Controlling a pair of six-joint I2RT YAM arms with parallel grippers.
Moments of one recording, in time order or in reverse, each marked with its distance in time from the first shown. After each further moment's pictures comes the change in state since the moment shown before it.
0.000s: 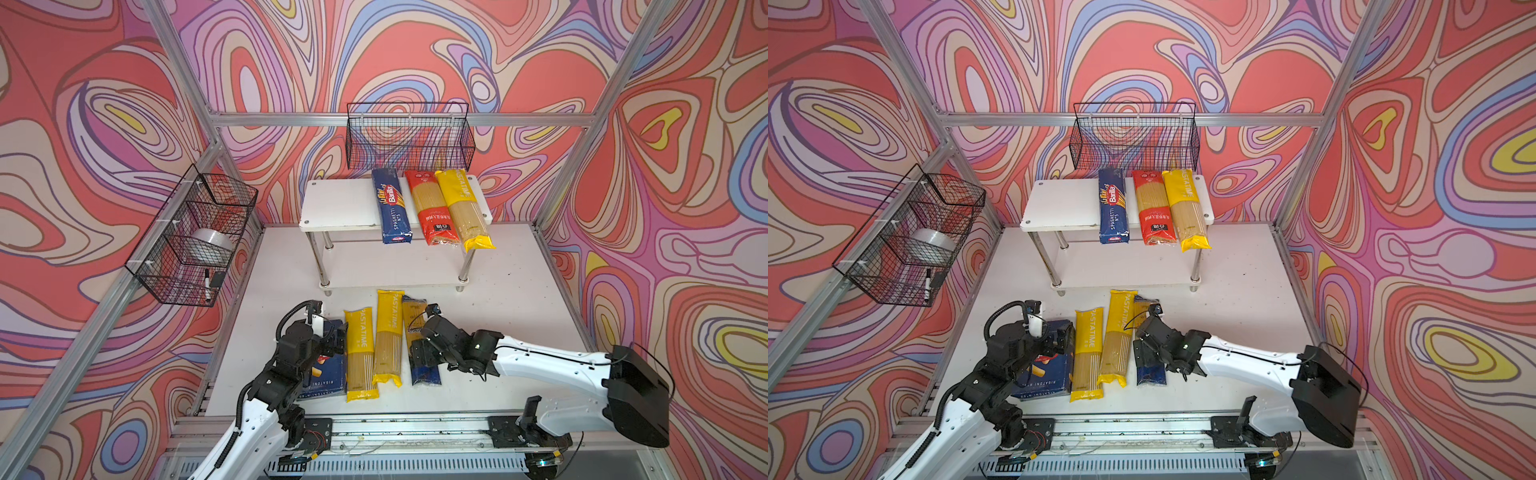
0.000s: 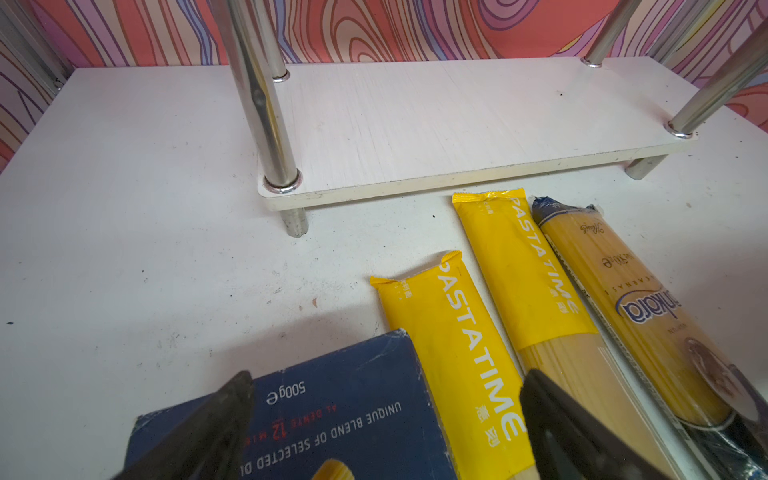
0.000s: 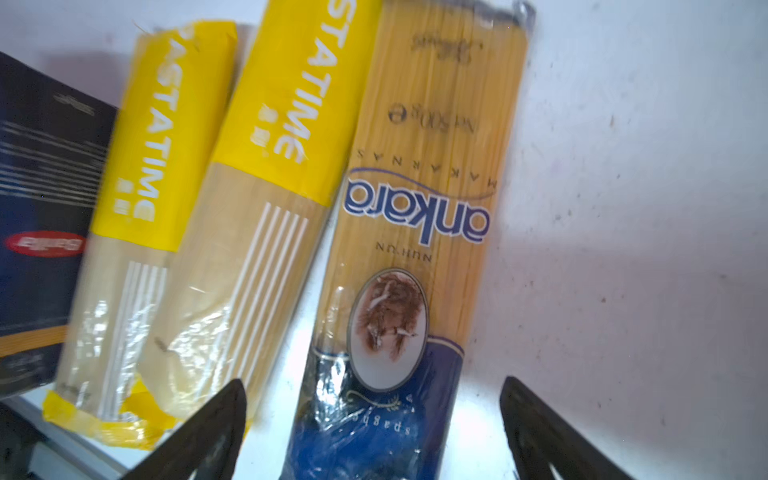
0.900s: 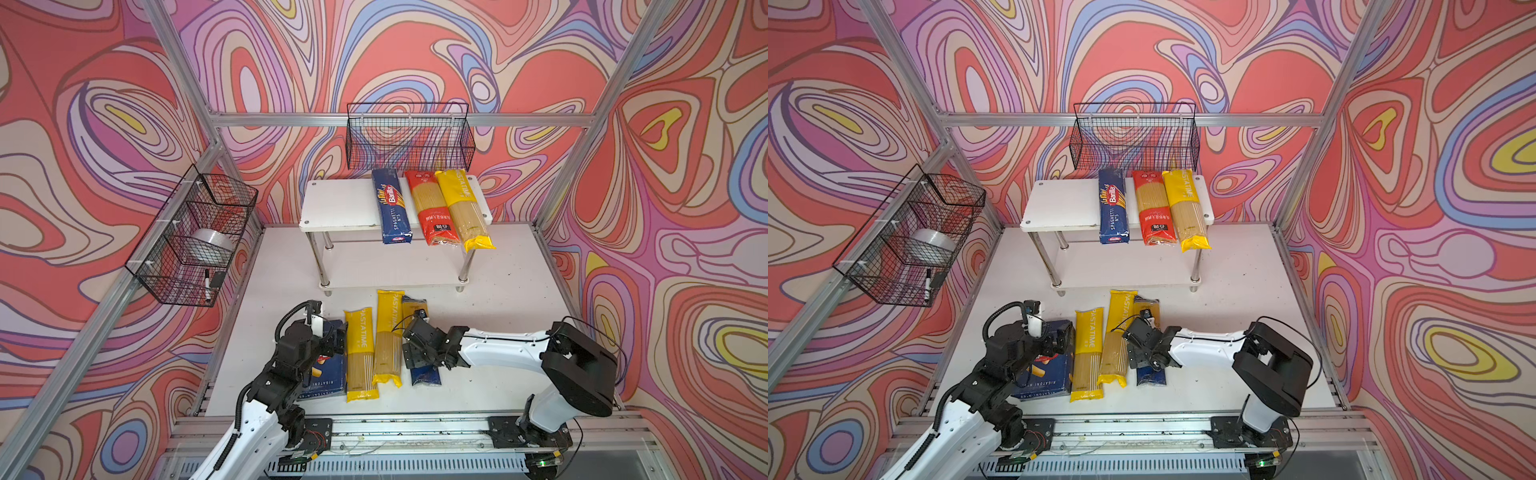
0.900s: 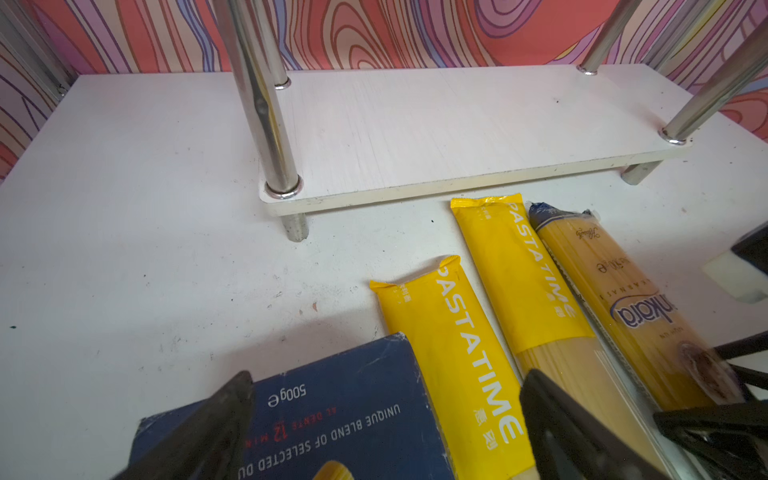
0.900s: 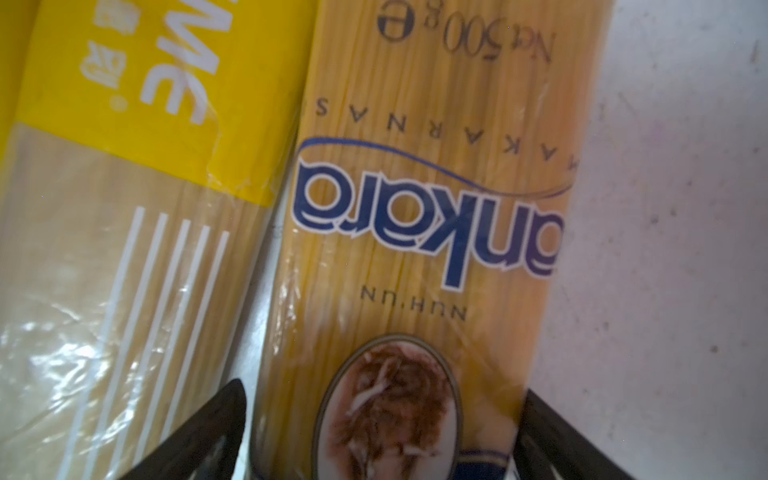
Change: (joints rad) left arm 0.000 -0.030 0.002 0.000 -0.001 0.000; right arm -0.004 0.314 0.065 0.049 0.006 0.020
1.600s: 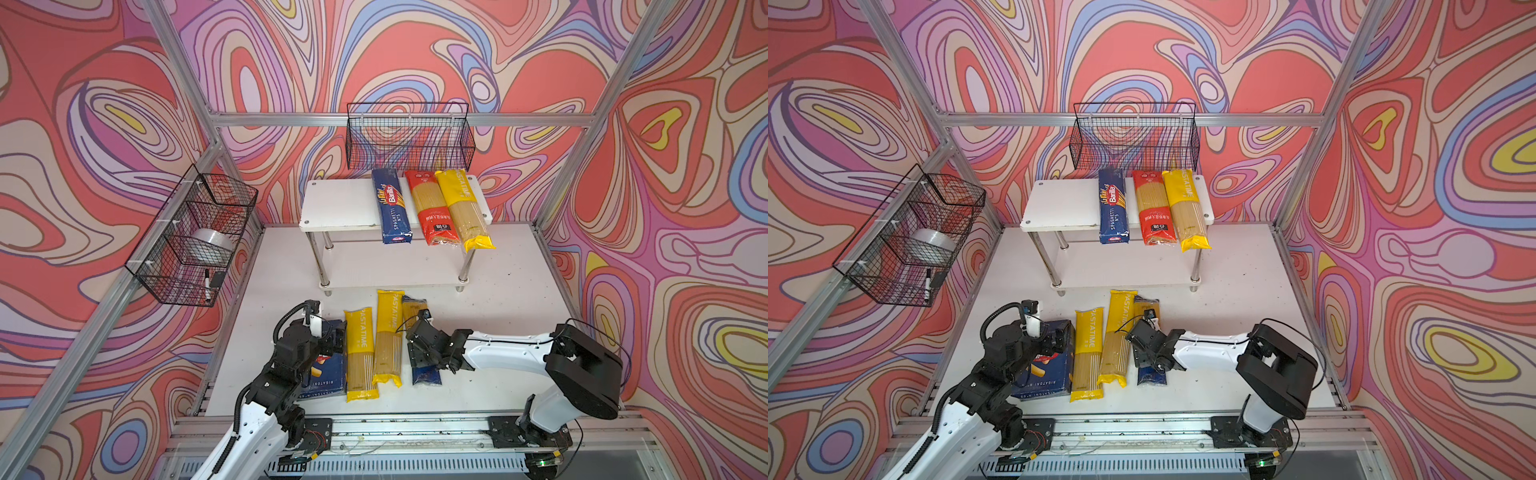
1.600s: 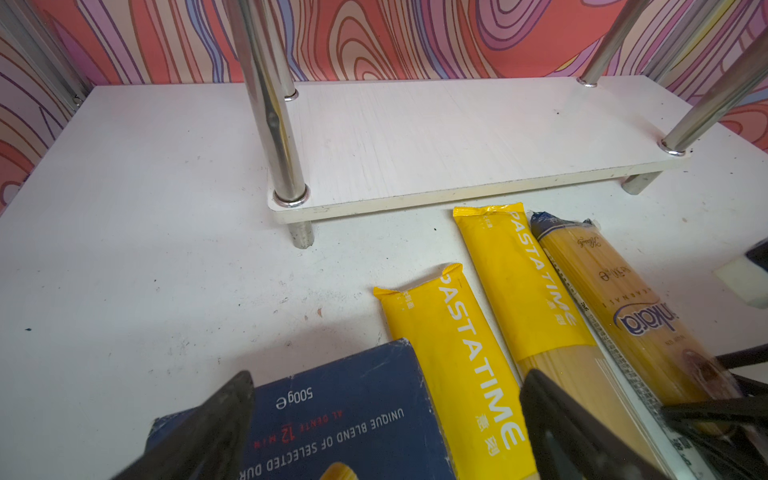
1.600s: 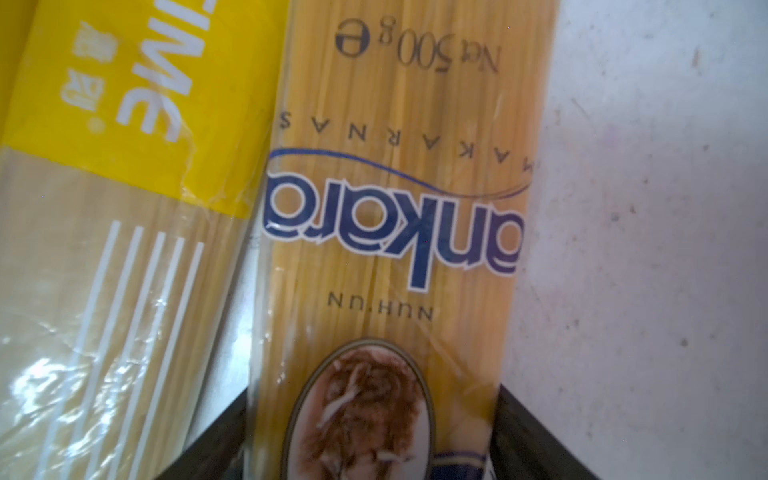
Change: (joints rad) left arm 0.000 0.000 0.000 0.000 -0.013 0.000; right arm -0.001 -0.032 -0.058 0.053 0.040 0.027
